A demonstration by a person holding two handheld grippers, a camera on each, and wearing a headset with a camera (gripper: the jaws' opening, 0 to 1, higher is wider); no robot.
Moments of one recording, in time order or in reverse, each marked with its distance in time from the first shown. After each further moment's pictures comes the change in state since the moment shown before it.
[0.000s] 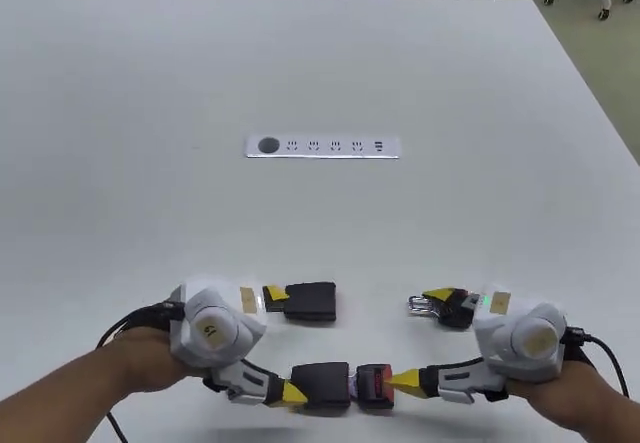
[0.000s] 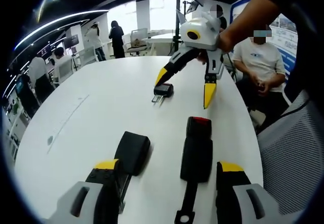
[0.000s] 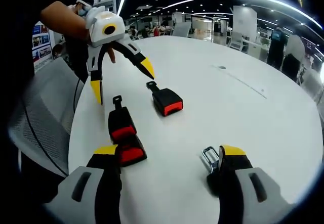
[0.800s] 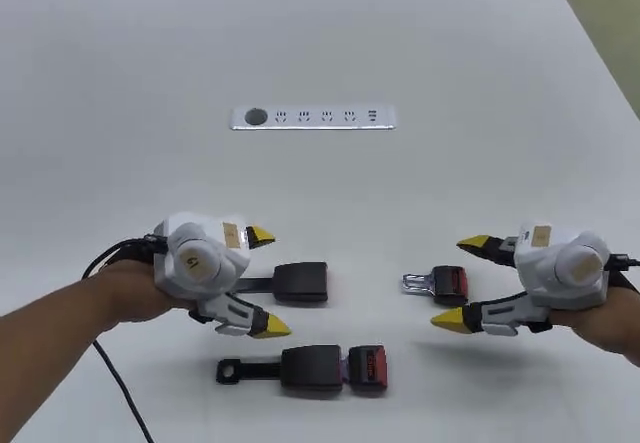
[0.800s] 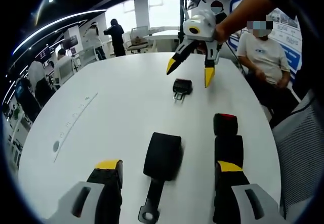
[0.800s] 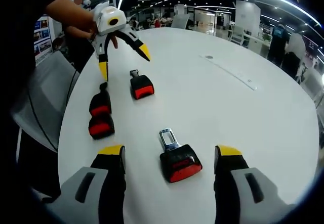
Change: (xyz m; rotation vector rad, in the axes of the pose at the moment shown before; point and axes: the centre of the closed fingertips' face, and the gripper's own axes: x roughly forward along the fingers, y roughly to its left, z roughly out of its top) left arm 0.015 0.054 -0.001 0.034 0.037 0.008; right arm -0.015 -0.066 -0.028 -0.012 0.073 0.028
